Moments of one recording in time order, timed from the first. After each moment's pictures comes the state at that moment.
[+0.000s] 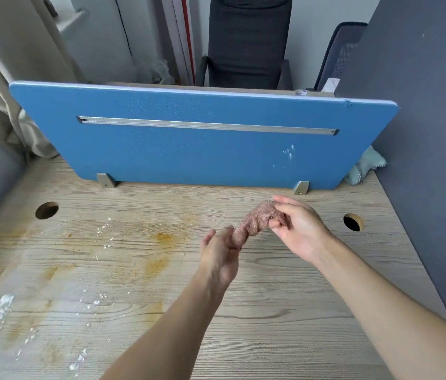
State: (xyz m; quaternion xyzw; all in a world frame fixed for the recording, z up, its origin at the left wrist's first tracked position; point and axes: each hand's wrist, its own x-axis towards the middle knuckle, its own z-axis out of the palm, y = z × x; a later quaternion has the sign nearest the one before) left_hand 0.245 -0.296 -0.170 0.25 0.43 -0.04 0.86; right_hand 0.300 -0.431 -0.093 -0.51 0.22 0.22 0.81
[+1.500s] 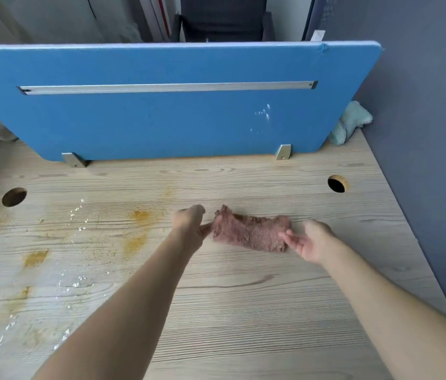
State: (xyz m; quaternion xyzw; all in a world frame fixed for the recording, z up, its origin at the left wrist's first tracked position) left_hand 0.254 -0.288 -0.173 0.47 0.48 -0.11 0.73; right_hand 0.276 -0.532 -0.189 -0.57 0.43 0.25 0.65
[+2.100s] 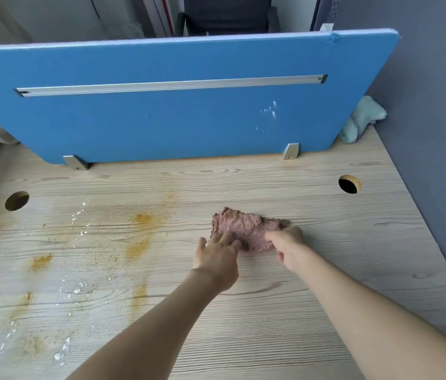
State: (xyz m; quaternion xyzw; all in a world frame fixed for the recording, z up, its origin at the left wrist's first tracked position) left_hand 0.210 -0.321 -0.232 0.97 -0.05 -0.24 0.05; right_hand 0.273 -0.473 -0.229 -0.77 0.34 0.25 0.48
